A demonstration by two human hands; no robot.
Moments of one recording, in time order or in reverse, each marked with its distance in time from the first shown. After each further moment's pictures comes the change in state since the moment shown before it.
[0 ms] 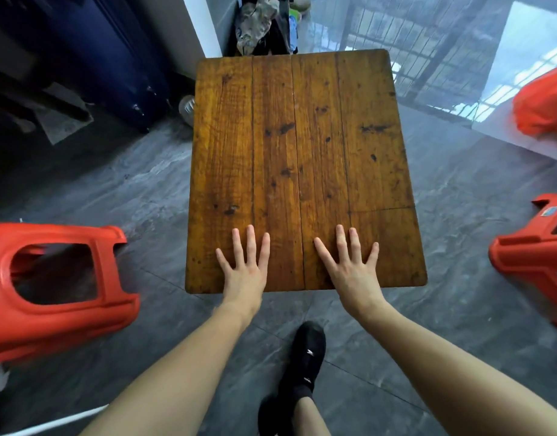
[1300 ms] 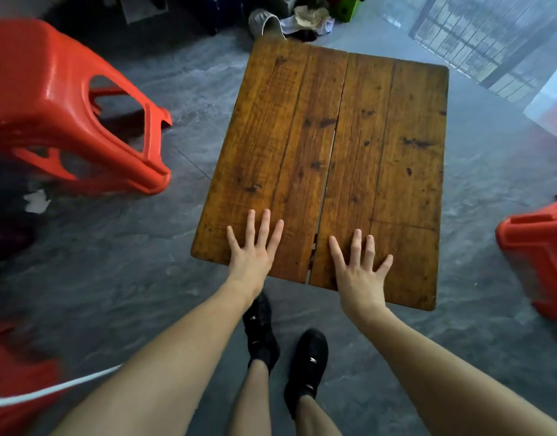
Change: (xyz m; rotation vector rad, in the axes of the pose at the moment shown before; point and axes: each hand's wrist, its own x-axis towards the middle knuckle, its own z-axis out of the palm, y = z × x) left_hand -0.259 0.076 0.126 -0.036 -0.013 -0.100; right_hand -0.247 -0.063 0.105 -0.054 -0.083 -0.068
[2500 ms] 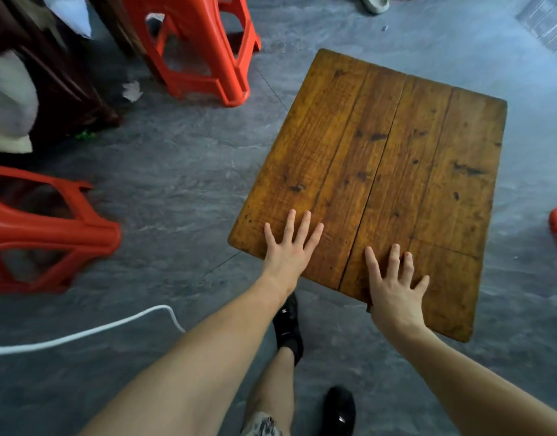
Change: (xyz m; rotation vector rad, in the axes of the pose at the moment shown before) left_hand -0.284 0.083 0.142 -0.137 -0.011 -0.090; right_hand -0.260 -0.061 0.146 -0.098 0.004 -0.109
